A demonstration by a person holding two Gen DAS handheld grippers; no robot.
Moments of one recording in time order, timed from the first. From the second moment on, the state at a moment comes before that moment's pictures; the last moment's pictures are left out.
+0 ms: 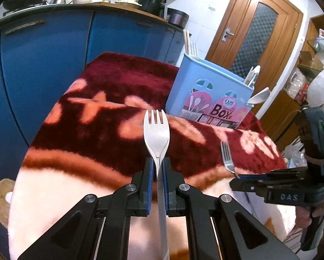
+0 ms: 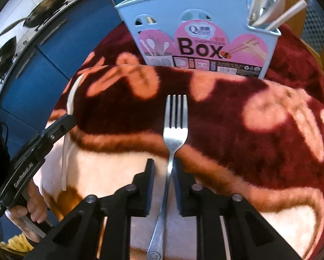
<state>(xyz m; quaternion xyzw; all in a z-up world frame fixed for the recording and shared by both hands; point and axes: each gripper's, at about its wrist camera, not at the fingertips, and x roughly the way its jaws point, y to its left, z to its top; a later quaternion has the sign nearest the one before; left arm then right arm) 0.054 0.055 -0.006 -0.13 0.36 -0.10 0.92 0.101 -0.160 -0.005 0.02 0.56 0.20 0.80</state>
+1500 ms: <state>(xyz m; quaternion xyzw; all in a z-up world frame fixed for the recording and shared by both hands) 0.065 0.009 0.072 -0.11 0.19 -0.18 0.96 0.043 -0.222 0.071 0.12 0.24 0.19 0.94</state>
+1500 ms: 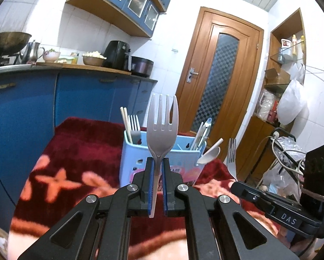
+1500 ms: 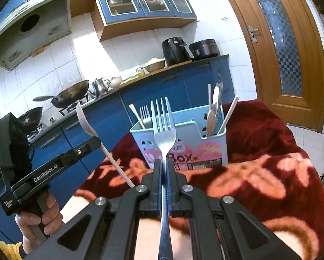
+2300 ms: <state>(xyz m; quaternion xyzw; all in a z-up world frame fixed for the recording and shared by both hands) 0.130 -0.005 0.128 -0.08 0.11 -0.14 0.98 0.072 -0.248 0.081 0.13 0.20 0.18 0.95</state>
